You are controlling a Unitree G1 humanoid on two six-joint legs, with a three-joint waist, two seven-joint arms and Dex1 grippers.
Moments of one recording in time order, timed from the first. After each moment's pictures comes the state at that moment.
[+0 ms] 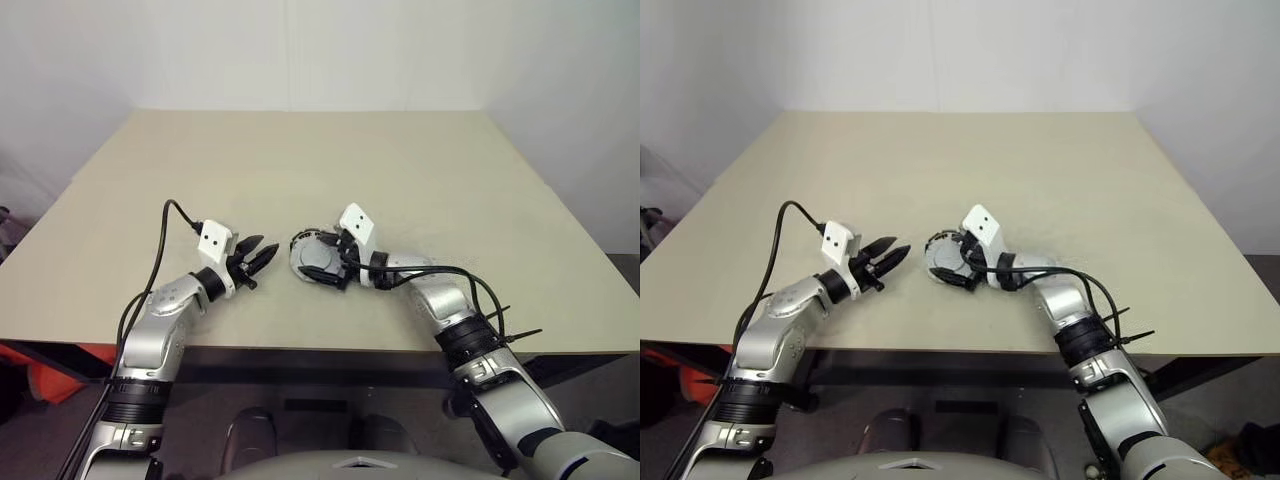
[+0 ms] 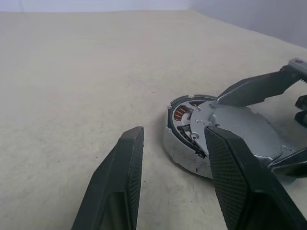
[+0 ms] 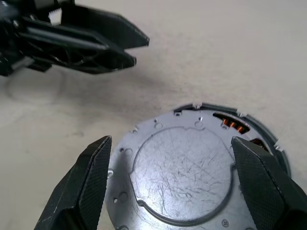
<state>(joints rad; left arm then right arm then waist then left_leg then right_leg) -0.19 0.32 0.03 -0.05 -0.35 0.35 -0.61 -0.53 -0.27 0.30 0.35 0.19 0.19 0.83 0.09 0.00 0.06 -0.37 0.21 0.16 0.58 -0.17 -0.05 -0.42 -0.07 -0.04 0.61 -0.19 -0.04</state>
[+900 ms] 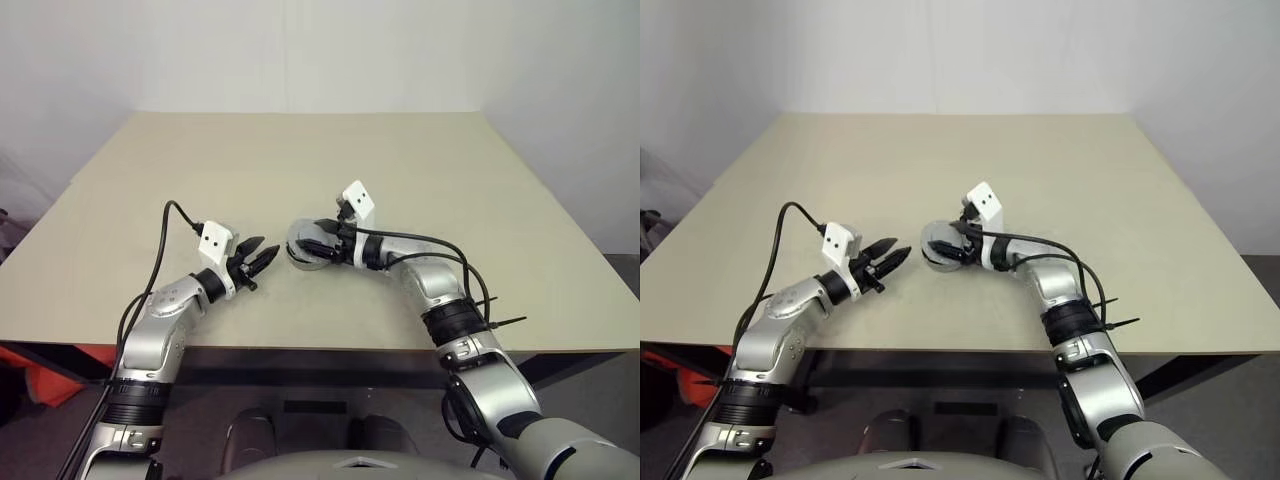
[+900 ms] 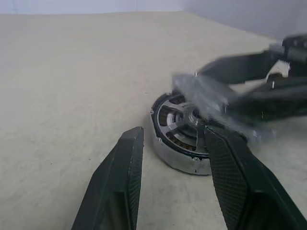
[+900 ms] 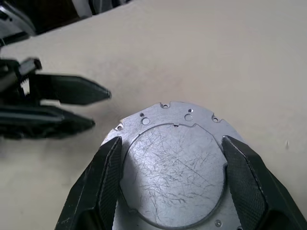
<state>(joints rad) -0.18 0.32 0.03 -0.05 -0.35 0.35 -0.62 -0.64 -0.17 0.16 0.42 0.22 0.37 0.79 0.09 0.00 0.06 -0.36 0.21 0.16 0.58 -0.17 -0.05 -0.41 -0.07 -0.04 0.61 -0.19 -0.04</state>
